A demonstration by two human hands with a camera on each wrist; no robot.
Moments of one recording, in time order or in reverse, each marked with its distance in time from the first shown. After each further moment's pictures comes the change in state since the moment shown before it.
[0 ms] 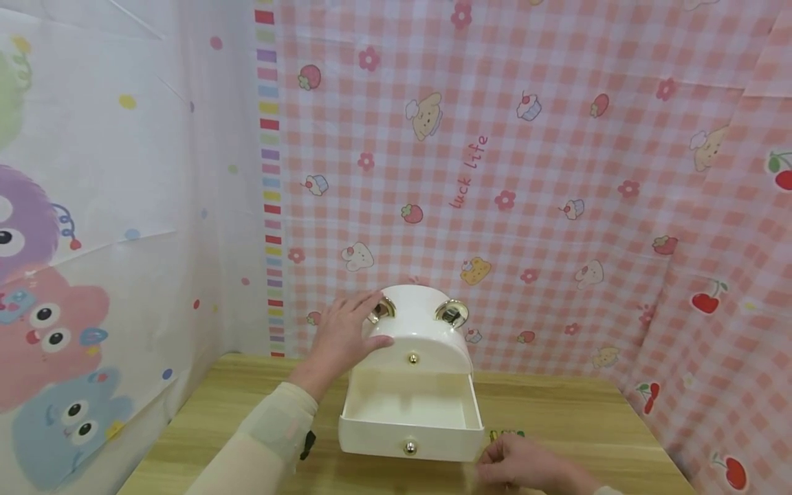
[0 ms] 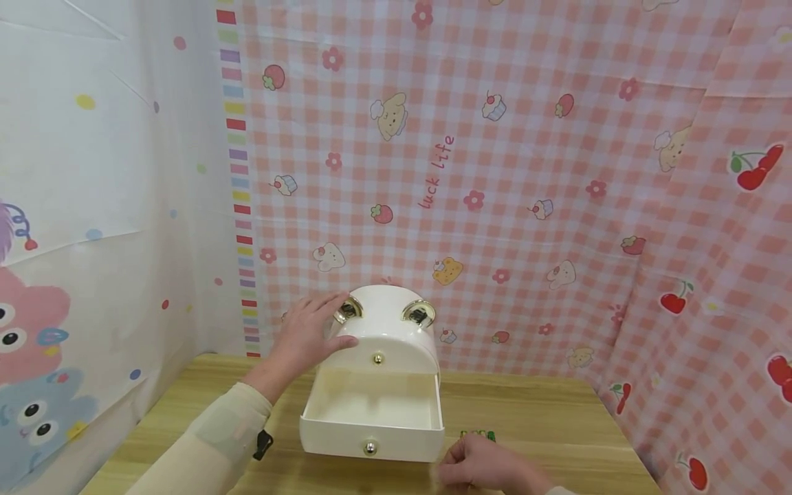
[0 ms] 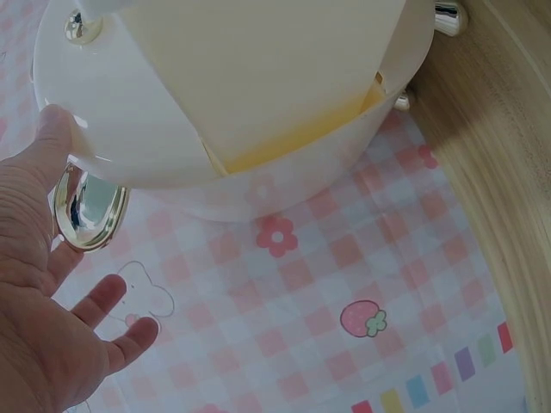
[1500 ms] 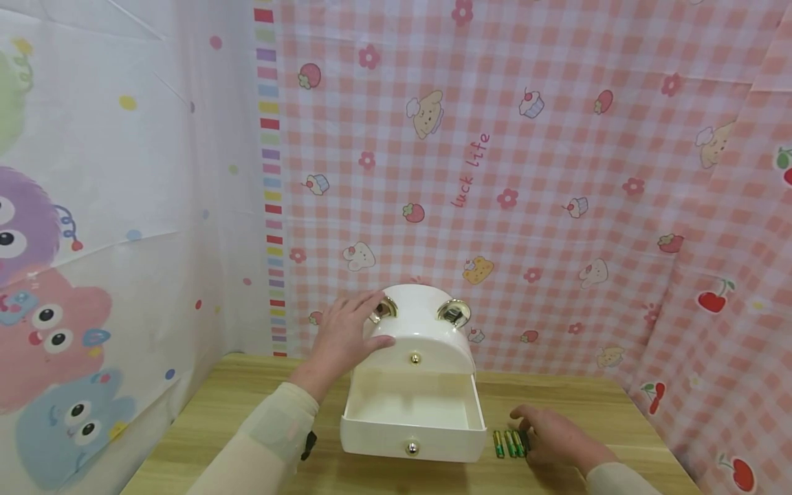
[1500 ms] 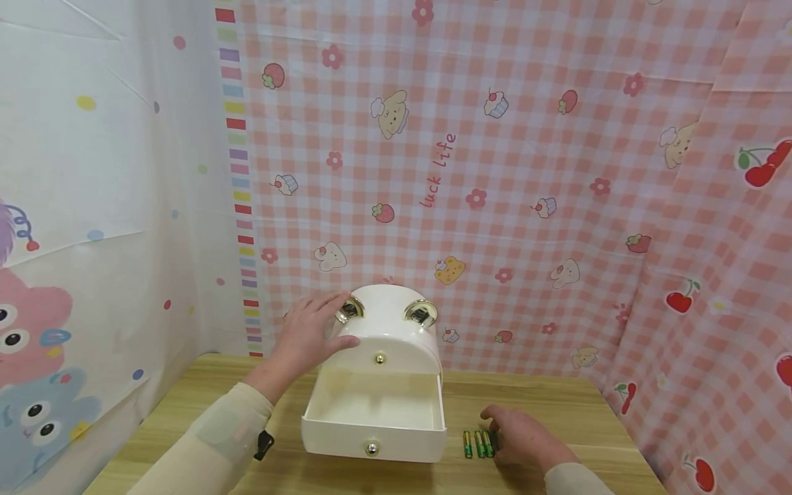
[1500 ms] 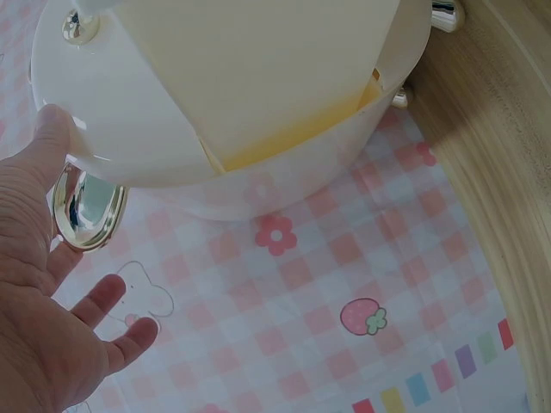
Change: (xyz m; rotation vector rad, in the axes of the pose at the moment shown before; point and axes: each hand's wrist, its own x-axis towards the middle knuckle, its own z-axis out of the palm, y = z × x) left_hand 0.000 -0.001 0.002 -0.011 0.004 -0.009; right_hand 0.014 0.052 -0.071 -0.737 0.308 -0.009
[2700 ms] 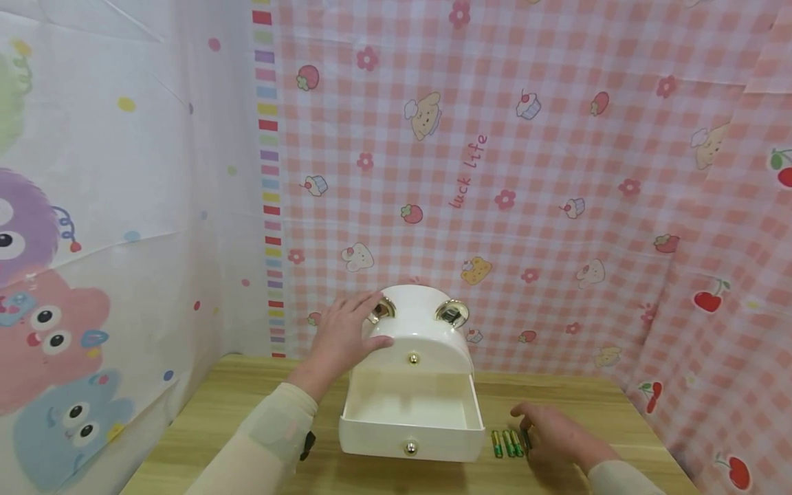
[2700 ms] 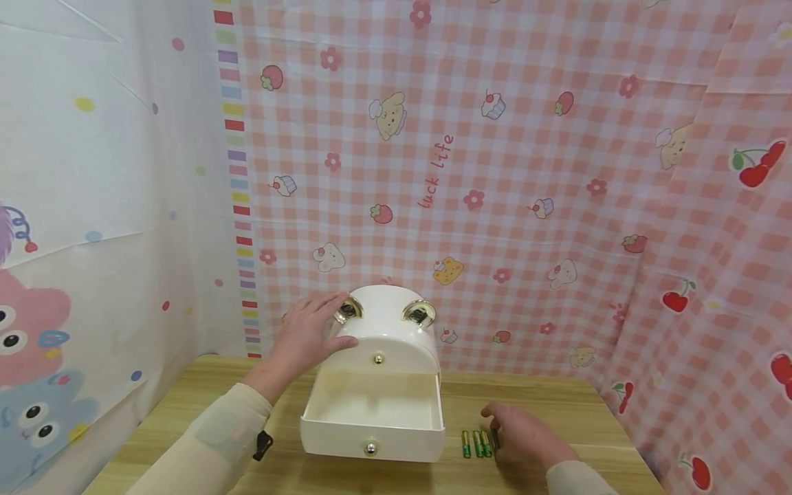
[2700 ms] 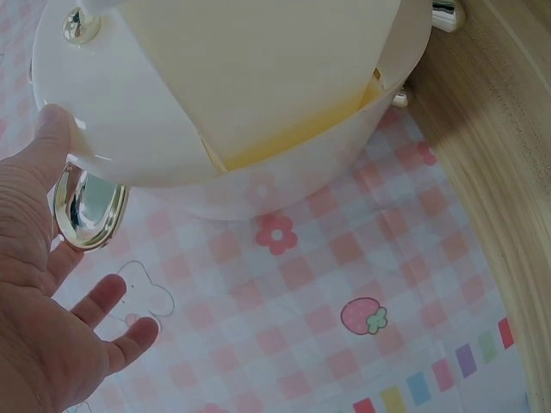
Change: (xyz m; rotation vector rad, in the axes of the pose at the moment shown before) left_hand 0.001 0.001 -0.002 0.006 -0.019 -0.010; right_hand -0.002 0.003 -0.006 0.040 0.018 -0.028
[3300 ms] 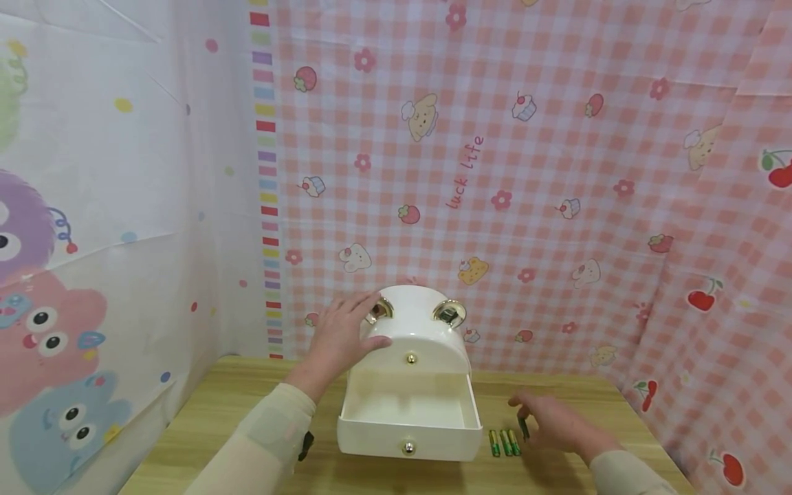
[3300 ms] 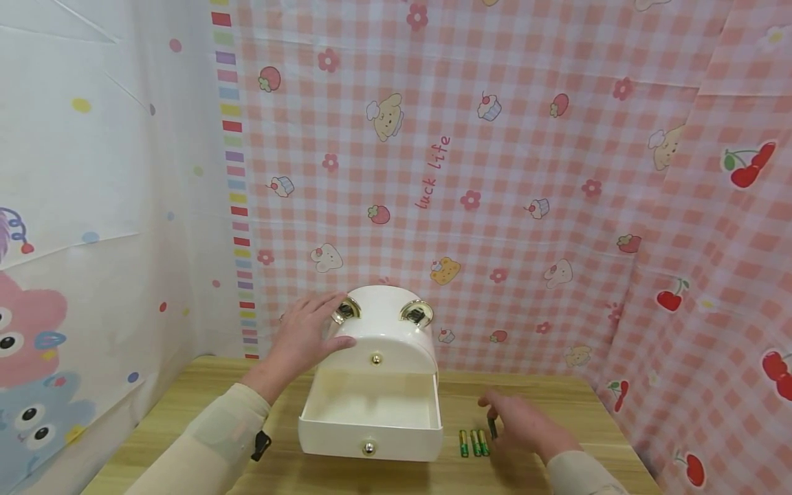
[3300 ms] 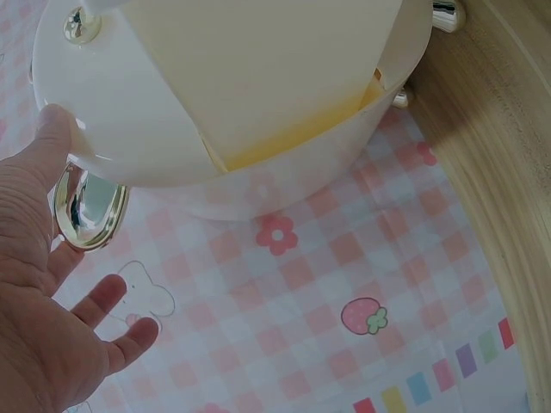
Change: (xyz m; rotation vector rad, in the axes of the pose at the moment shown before) left_hand -0.001 0.002 -0.002 0.002 0.000 0.005; right_hand -0.002 -0.016 -0.024 -0.005 -0.012 -0.030
